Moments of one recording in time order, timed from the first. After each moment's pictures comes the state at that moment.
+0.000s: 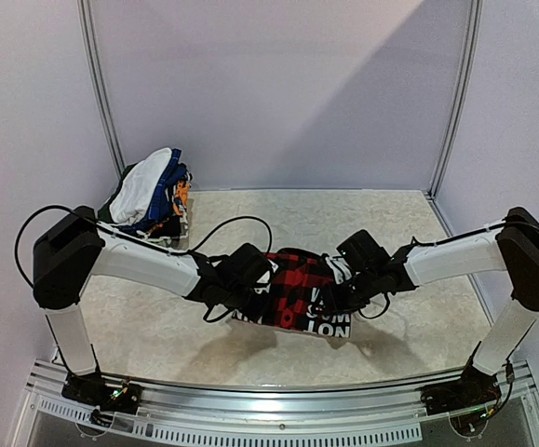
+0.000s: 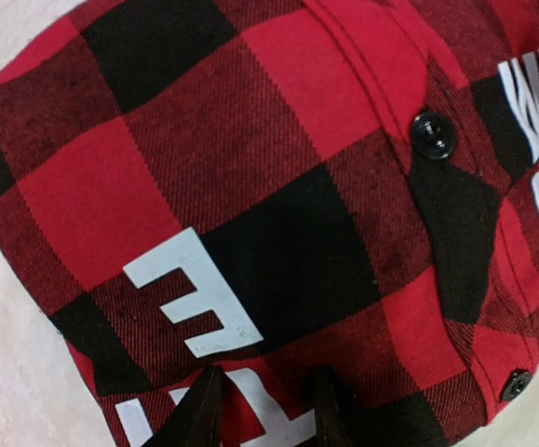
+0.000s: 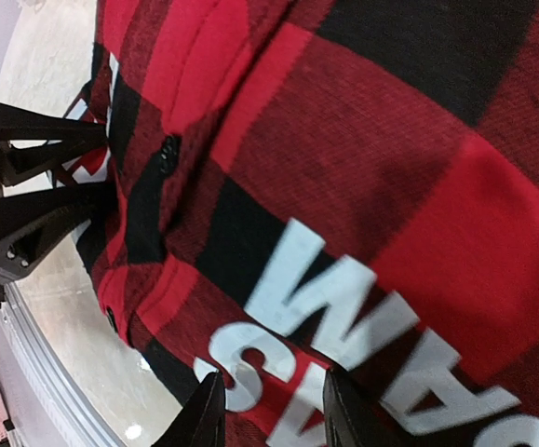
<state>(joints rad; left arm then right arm) -1.00 1.88 1.05 -0.17 -0.18 -0.23 0.79 1.70 0.87 -0.16 -0.30 0.56</state>
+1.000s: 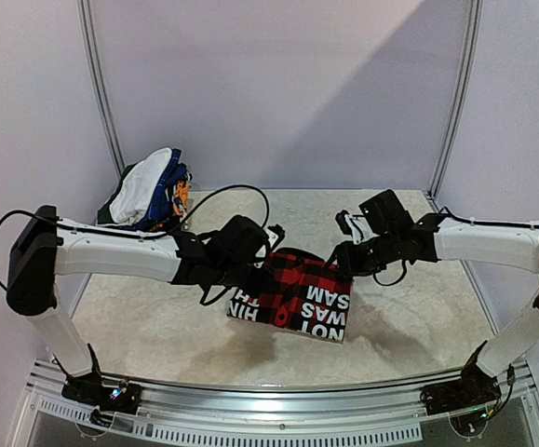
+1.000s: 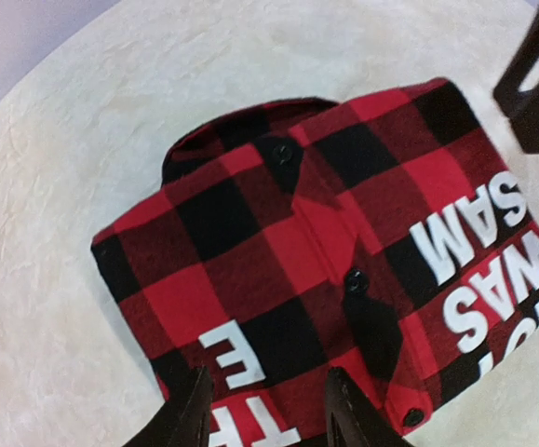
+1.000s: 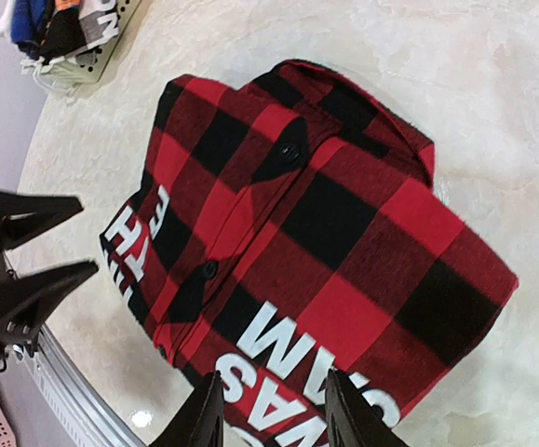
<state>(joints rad) -1.01 1.73 1.14 -0.25 -0.30 -0.18 0.69 1.52 1.00 -0.34 -0.23 0.51</state>
